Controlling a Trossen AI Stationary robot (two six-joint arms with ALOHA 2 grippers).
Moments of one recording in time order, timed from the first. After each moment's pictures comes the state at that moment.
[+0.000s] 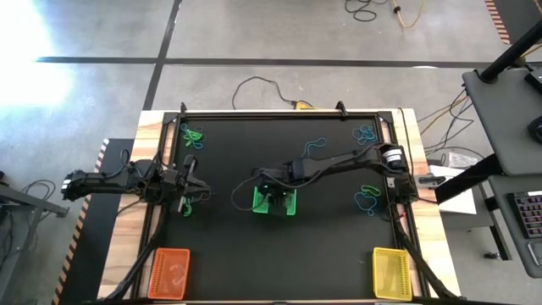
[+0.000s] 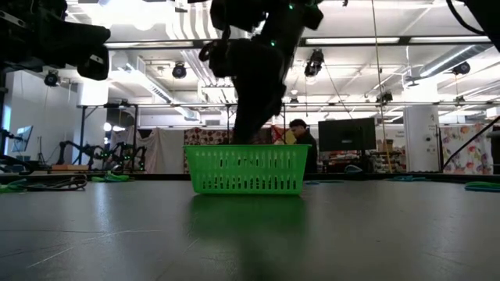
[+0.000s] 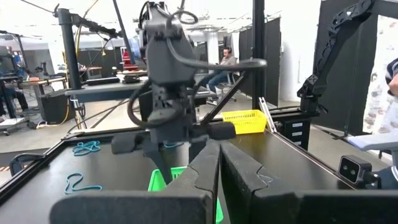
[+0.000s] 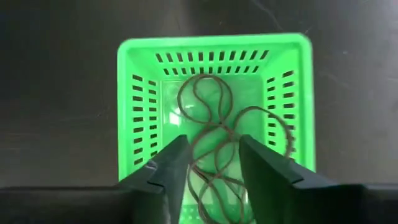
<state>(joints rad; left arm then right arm) -0.01 0.08 0.07 0.11 0.17 0.04 0.03 2.07 1.67 -0.76 -0.03 0.14</state>
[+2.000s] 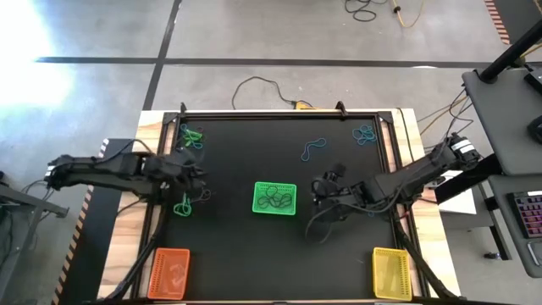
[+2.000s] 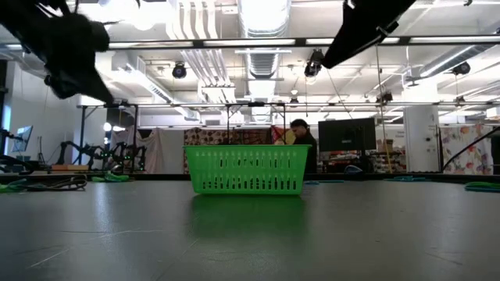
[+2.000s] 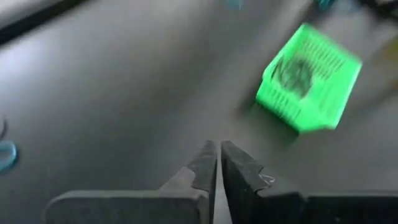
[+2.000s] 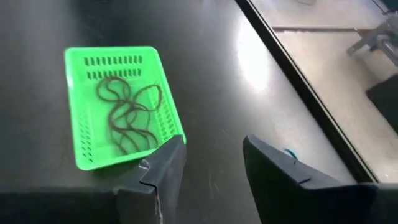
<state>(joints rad) -0.01 0.58 0.55 -0.75 -0.28 -0.57 0.37 1.43 1.07 -0.61 0.73 0.40</state>
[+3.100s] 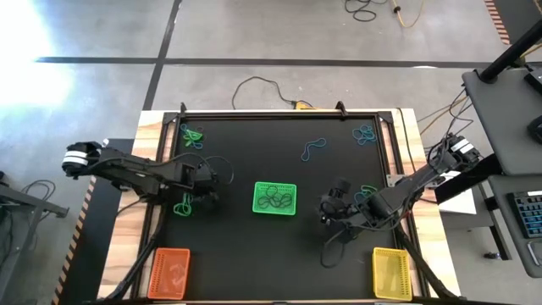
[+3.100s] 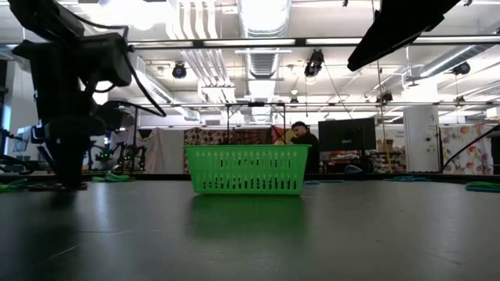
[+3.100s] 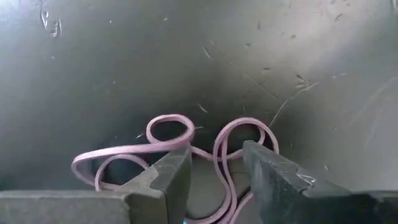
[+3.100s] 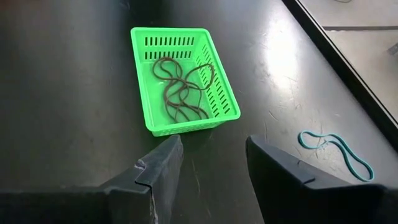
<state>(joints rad) 0.01 1.22 0.48 -0.71 -0.15 -0.82 0.53 1.43 1.00 -0.59 0.73 0.55</state>
